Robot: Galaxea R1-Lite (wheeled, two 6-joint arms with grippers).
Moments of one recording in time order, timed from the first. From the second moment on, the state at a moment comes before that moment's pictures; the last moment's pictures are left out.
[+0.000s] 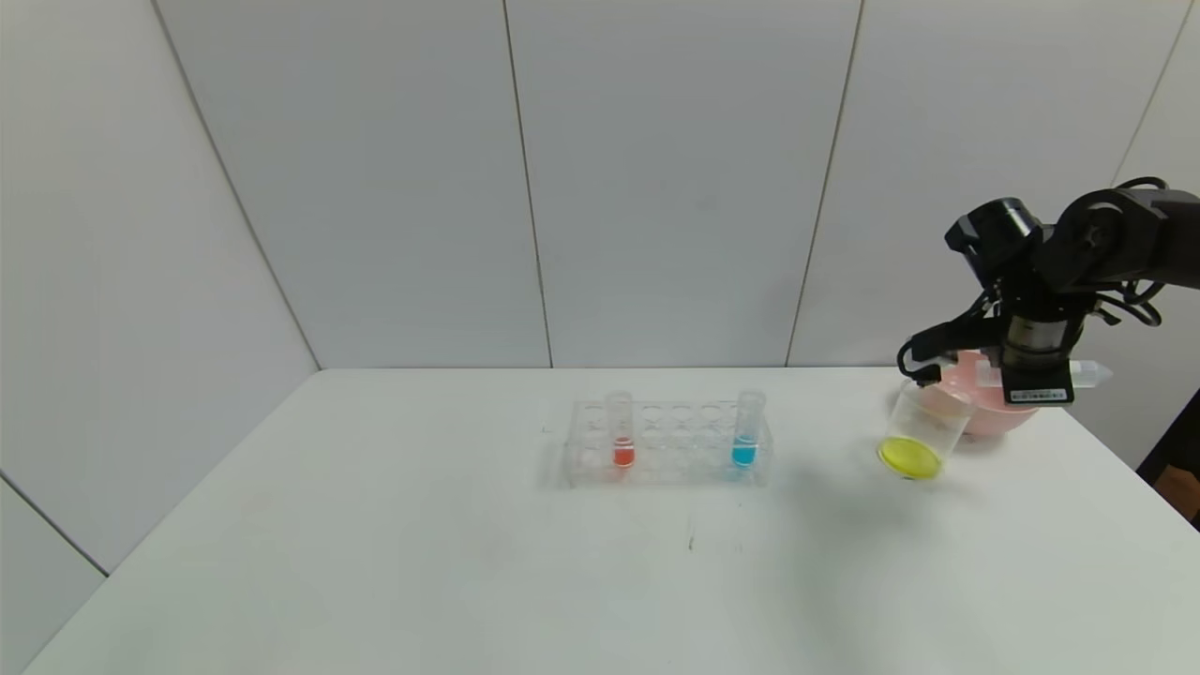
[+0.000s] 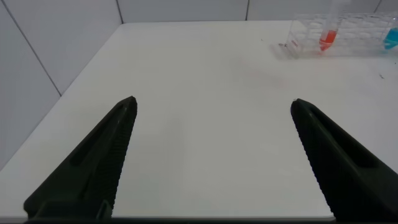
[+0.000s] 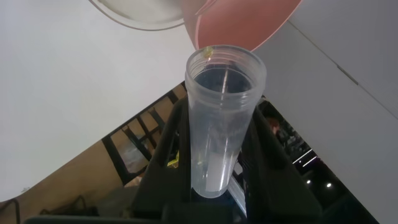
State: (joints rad) left arm 0.00 0.00 0.00 0.00 0.00 0.00; right arm 0.07 2.18 -2.00 0.88 -0.61 -1.26
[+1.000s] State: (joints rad) left arm 0.00 0.00 0.00 0.00 0.00 0.00; right arm -0.04 2.14 -2.00 0.59 0.27 -0.92
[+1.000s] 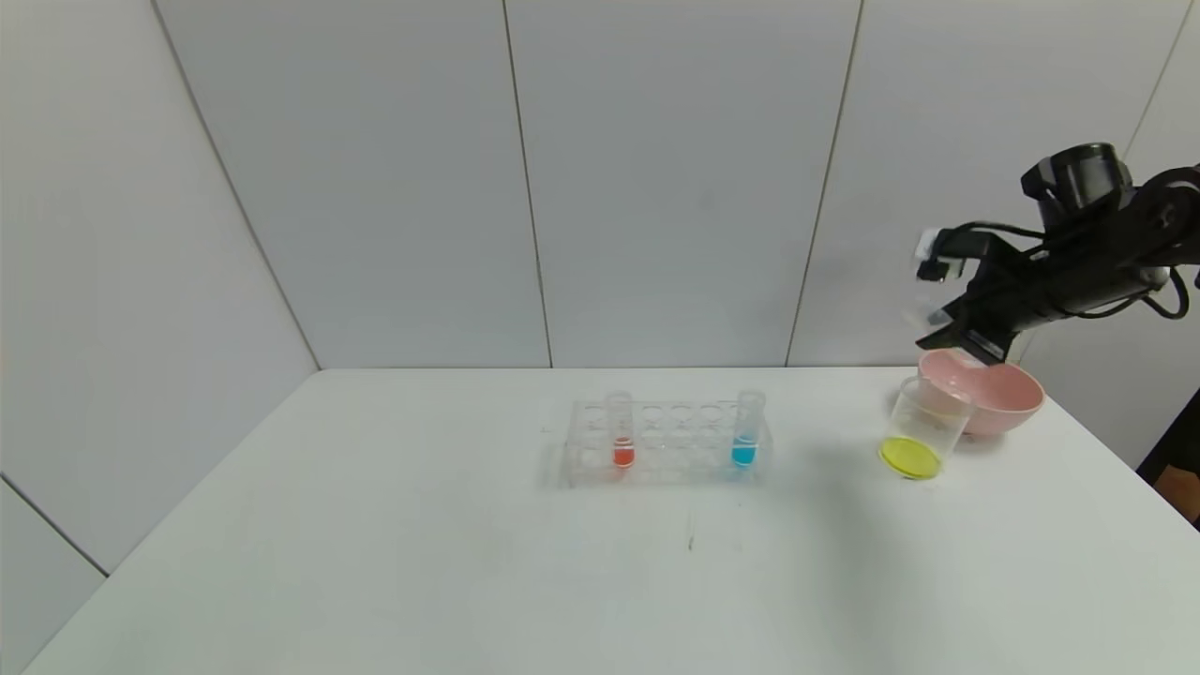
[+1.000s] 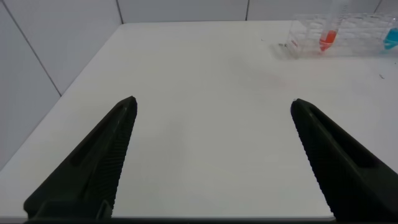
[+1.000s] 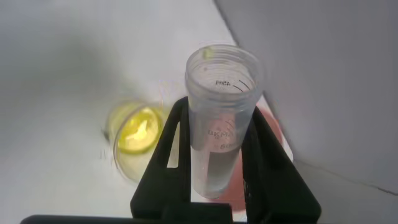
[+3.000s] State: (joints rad) left arm 0.00 0.00 0.00 0.00 0.00 0.00; right arm -0.25 2.27 -1.50 -0.59 0.32 -0.02
